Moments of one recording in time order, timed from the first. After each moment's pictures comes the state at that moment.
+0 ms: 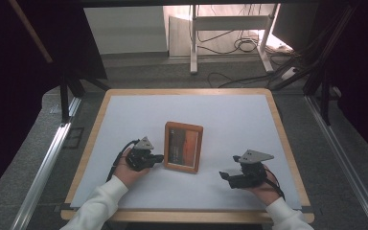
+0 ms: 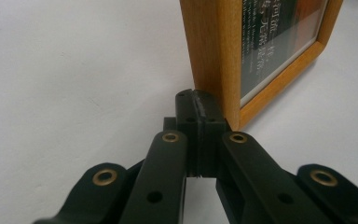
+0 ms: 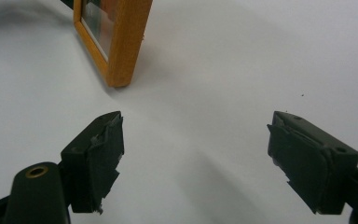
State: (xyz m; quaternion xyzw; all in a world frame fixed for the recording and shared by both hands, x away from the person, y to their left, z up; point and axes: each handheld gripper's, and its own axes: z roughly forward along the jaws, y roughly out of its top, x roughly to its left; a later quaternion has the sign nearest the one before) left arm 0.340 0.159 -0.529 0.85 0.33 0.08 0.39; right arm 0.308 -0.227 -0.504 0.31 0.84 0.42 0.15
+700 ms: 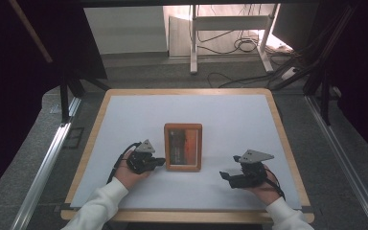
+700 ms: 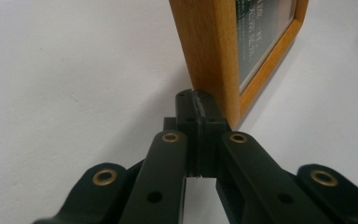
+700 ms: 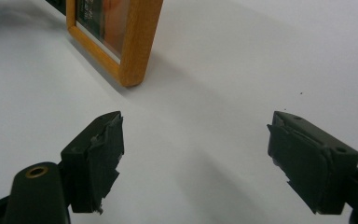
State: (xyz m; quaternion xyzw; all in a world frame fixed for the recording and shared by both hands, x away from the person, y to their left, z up) left arm 0.333 0.155 -0.530 0.86 0.32 0.07 0.39; right arm 0.309 -0.228 -0.504 0.31 0.84 0.42 0.15
